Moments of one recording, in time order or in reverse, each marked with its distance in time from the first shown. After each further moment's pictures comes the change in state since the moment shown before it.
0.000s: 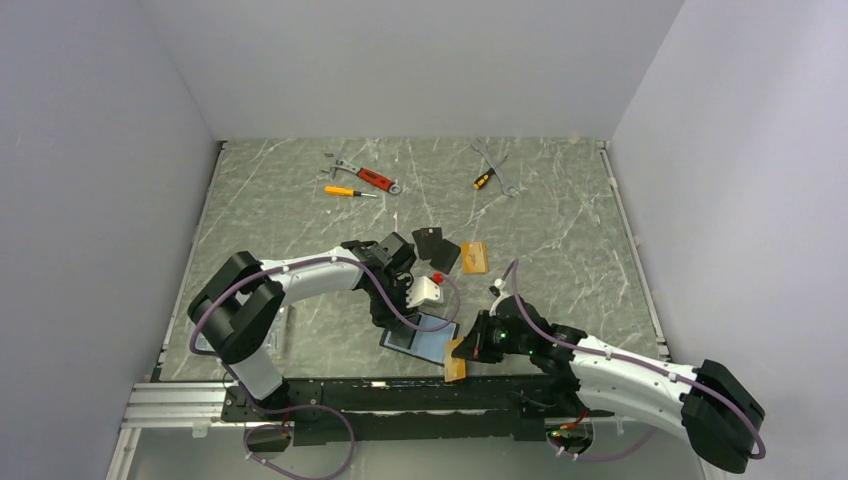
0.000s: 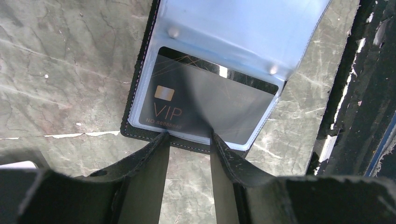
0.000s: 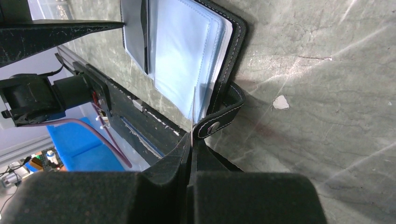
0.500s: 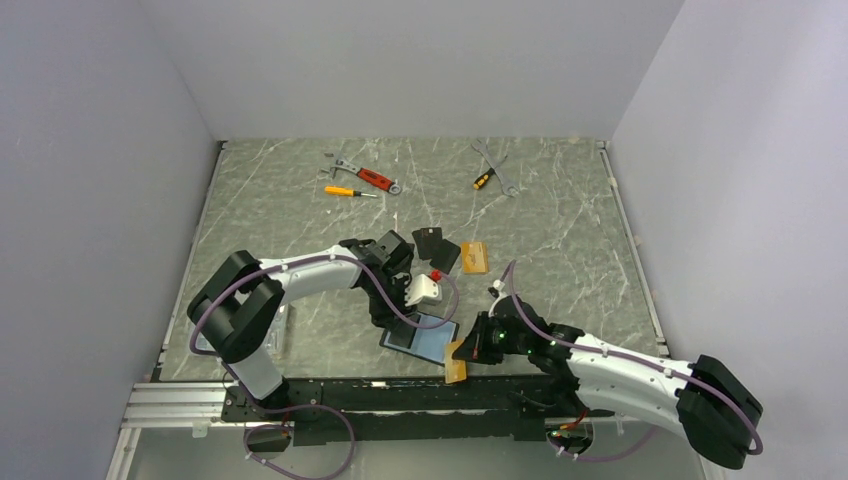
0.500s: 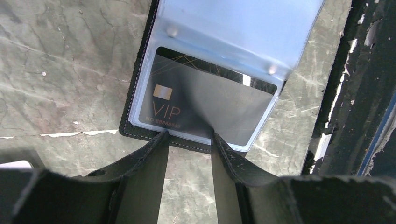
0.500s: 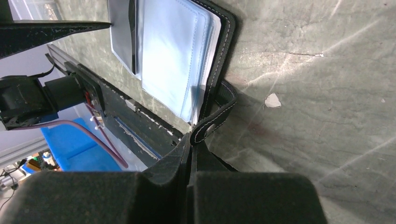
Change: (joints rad) left arm 0.022 0.000 0.000 -0.011 0.038 0.000; right arm 0.000 0.021 0.003 -0.018 0.000 0.000
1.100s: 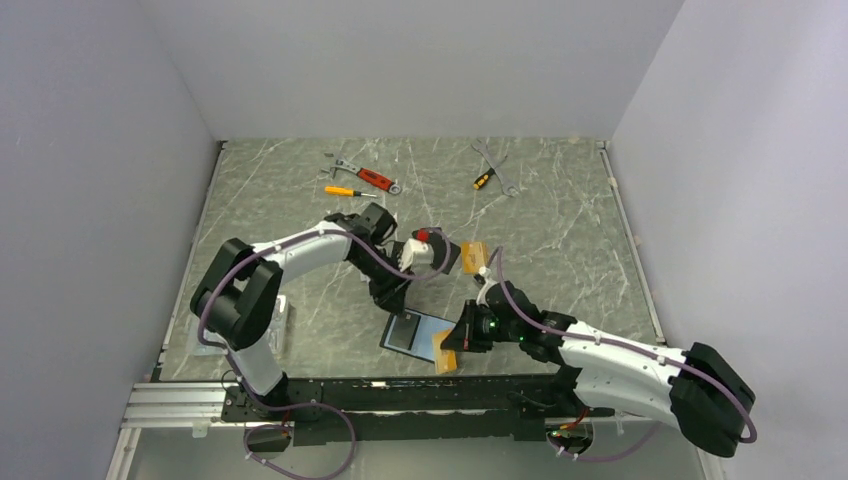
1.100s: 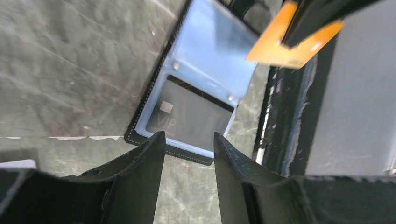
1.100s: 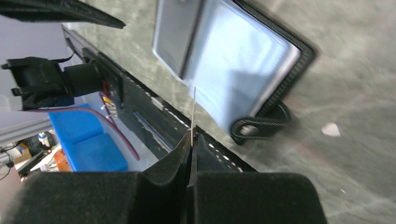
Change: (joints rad) left arm 0.185 0.058 0.148 -0.085 0.370 -0.159; right arm -0.017 0.112 0.141 0.050 -0.071 -0.104
